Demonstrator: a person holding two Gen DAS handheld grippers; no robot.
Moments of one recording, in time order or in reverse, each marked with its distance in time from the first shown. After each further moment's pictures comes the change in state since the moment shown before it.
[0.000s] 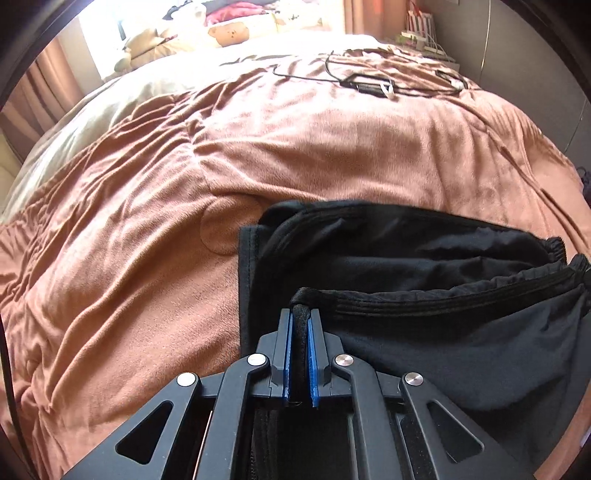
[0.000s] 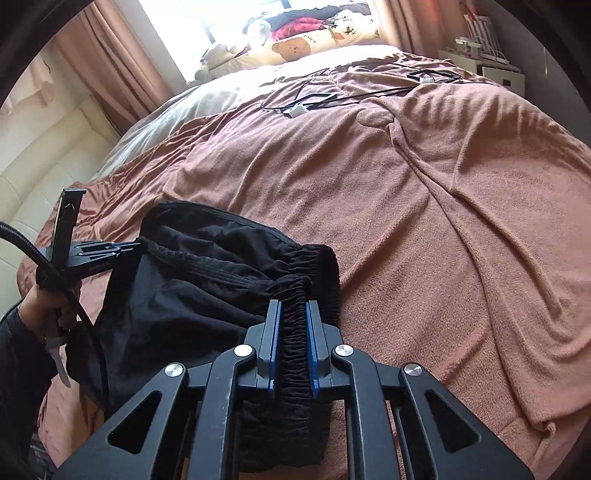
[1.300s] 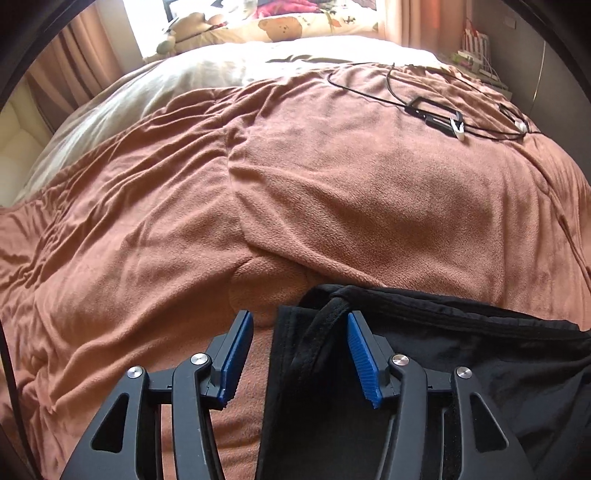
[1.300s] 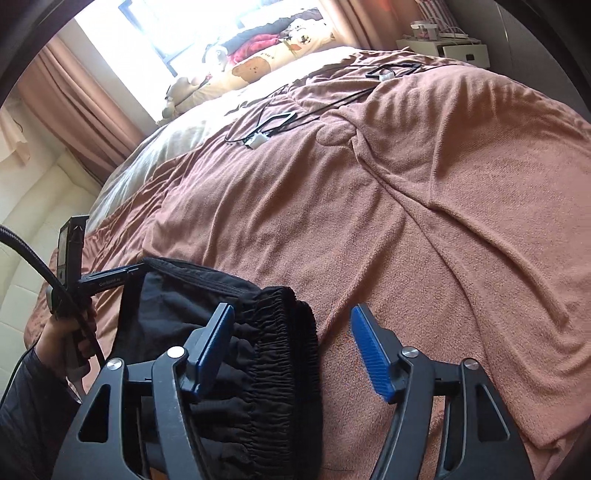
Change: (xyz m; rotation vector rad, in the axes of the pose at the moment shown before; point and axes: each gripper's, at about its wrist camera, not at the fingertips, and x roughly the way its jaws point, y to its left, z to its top) left arm 0.029 0.020 0.052 -0.149 0.010 0.114; right arm 0.017 -0.028 0.022 0.172 -0.072 0.011
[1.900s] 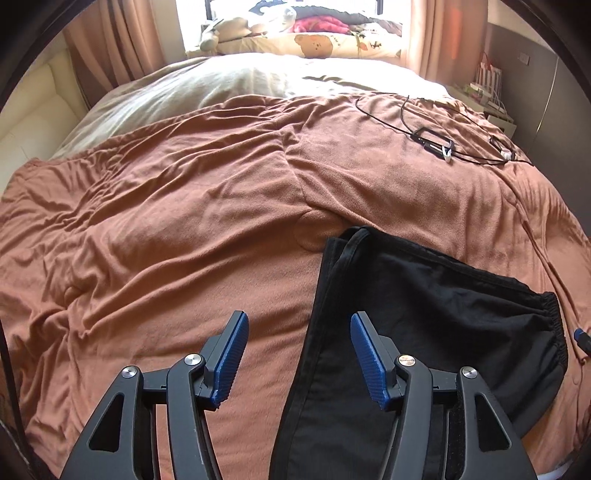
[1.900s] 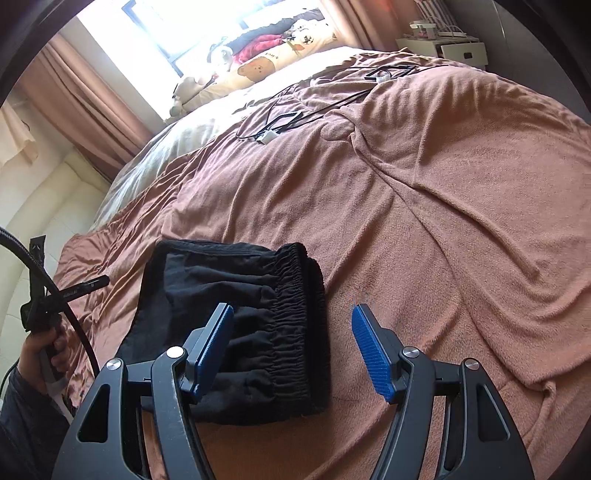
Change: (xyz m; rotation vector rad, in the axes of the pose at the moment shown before) left arm -0.102 0.040 -0.066 -0.109 -0.035 -0.015; right arm -0.044 0.003 -0.026 -0.008 0.018 0.000
